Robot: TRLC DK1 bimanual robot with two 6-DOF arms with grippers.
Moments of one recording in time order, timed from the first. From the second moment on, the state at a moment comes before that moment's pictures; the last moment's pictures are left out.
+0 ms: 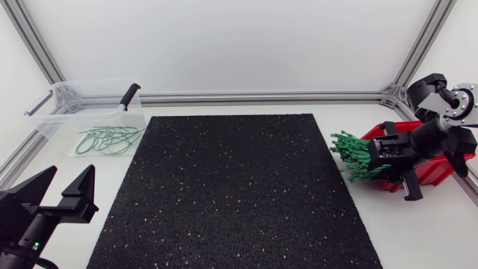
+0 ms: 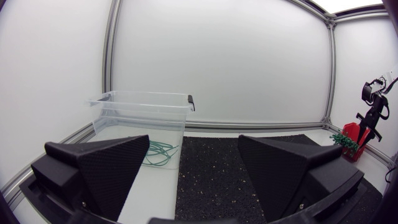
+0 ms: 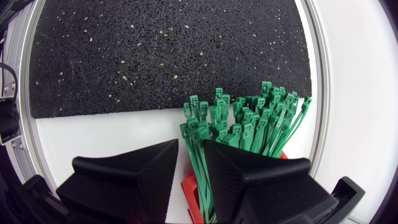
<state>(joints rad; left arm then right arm) -0.01 0.06 0.02 -0.01 0.02 -0.07 -0.16 1.51 0.95 -0.77 -0.10 -1.66</state>
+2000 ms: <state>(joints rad) -0.01 0.06 0.02 -0.01 0.02 -0.07 -0.26 1.48 0.98 -0.79 -0.15 -1.65</state>
